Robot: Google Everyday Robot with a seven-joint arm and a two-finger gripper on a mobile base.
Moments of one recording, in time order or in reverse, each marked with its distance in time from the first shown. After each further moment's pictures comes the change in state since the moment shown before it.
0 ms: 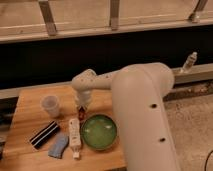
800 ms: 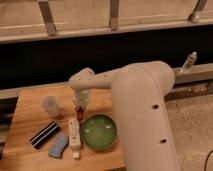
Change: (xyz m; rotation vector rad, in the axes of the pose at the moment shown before) arm 0.012 0.007 0.007 0.060 0.021 -0.026
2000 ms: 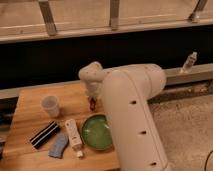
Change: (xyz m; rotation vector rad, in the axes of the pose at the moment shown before) arm -0.092 -0.094 0.006 0.115 -0.065 0.170
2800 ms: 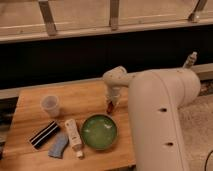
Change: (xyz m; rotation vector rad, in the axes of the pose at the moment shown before) arm 0.008 -0.120 0.002 -0.017 0.000 0.298
